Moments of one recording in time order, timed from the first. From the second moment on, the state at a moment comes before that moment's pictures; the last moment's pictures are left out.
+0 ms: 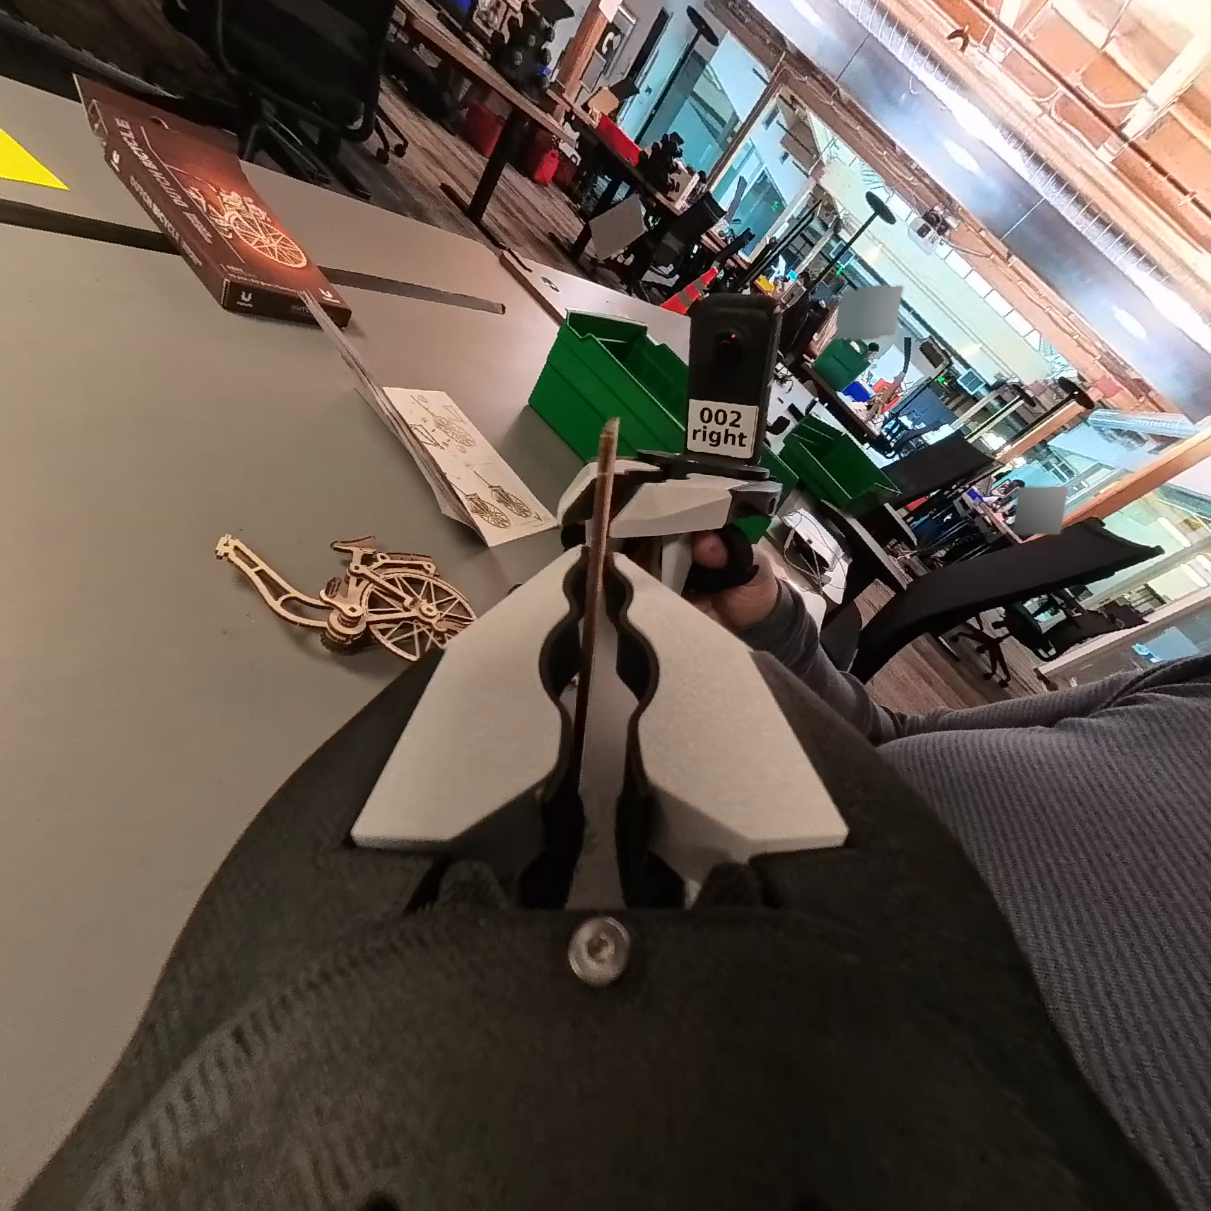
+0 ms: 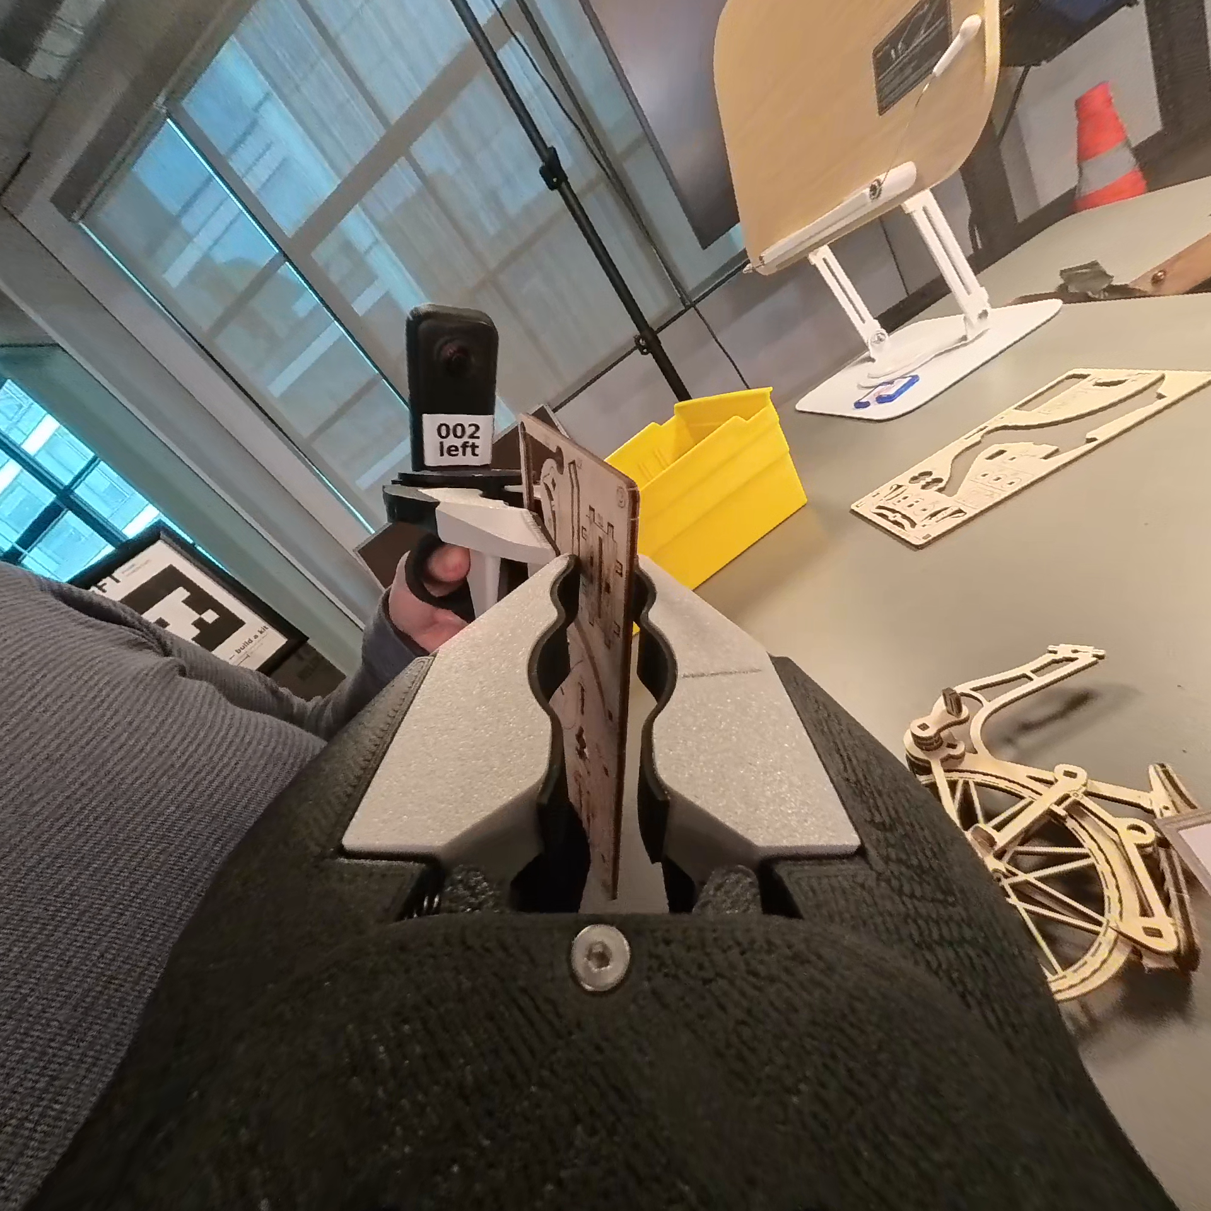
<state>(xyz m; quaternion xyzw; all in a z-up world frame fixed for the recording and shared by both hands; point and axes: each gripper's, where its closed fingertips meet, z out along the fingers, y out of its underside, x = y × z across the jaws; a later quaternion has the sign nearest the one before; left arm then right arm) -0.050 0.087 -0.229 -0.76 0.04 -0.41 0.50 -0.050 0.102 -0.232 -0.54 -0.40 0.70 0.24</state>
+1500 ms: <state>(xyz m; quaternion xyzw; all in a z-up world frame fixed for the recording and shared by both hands) -0.053 0.080 -0.249 -0.78 0.04 -0.38 0.49 -0.054 0.086 -0.262 -0.58 -0.47 0.62 0.24</state>
